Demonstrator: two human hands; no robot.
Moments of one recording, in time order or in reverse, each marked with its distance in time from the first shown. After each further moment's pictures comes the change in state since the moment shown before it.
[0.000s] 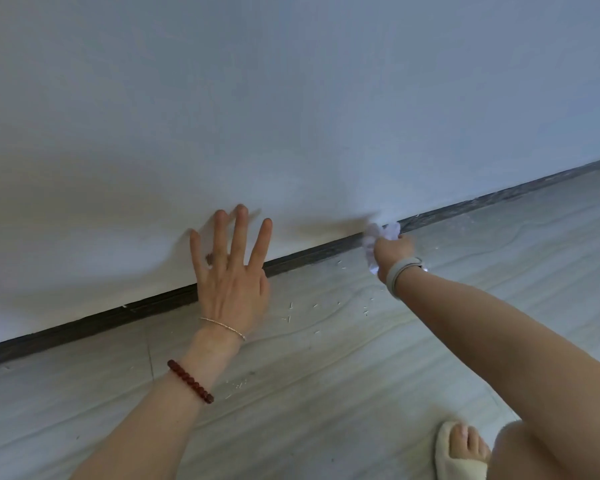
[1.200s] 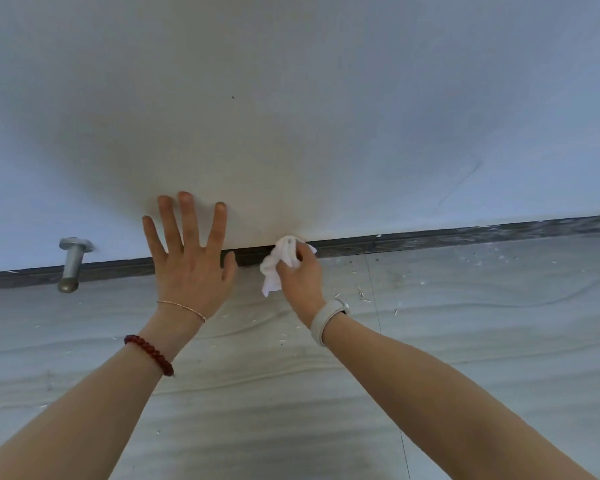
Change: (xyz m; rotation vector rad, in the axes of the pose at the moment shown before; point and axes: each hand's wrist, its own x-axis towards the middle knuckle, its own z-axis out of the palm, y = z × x) left_hand 0.063 0.155 0.089 0.362 -0.088 -0.183; right_hand 0.109 0.037 -0.028 0.096 -0.746 -0.248
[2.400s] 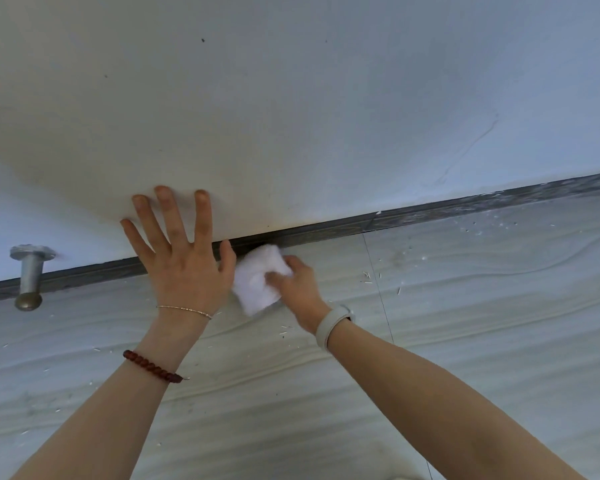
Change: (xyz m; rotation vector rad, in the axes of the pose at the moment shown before) left_hand -0.002 0.008 0.027 -0.130 0.090 -0.064; right_hand 0.018 0.060 0.013 0.037 -0.073 0.209
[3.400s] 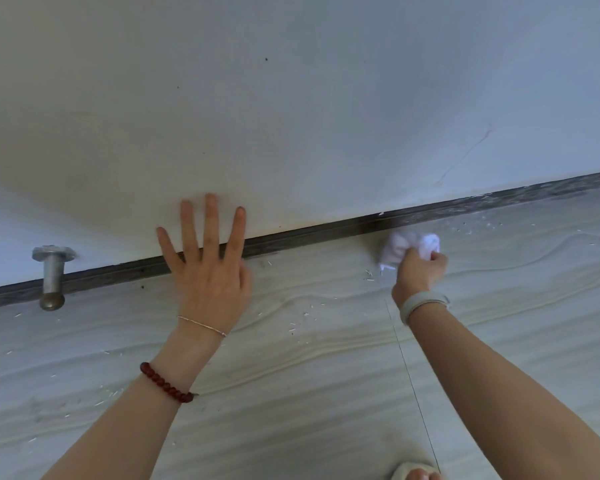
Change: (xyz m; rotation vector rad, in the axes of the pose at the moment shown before) left_hand -0.014 -0.002 -0.018 -0.077 -0.061 0.116; right_hand -0.006 -0.021 -0.111 0.458 1.004 -0.115
